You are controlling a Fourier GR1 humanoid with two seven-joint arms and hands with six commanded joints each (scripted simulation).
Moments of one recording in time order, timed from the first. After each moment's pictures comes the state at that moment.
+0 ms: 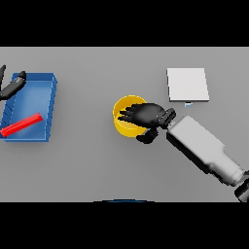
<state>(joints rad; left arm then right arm) -0.54 0.89 -0.57 -1.12 0.43 0.27 0.32 -0.71 -0.34 0.73 -1.16 0.92 0.49 -0.20</state>
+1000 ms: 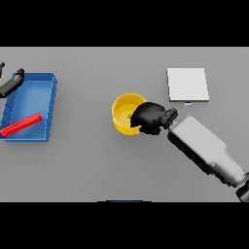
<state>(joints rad) -0.55 0.91 -0.57 -1.15 0.45 0.26 0.34 -0.70 -0.35 0.72 -1.17 0.89 0.48 -0.21</state>
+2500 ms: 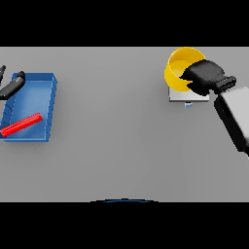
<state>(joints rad) -0.53 0.92 -0.58 -1.20 0.44 0.28 0.40 -0.80 -0.54 0.42 -0.92 0.89 0.30 -0.20</state>
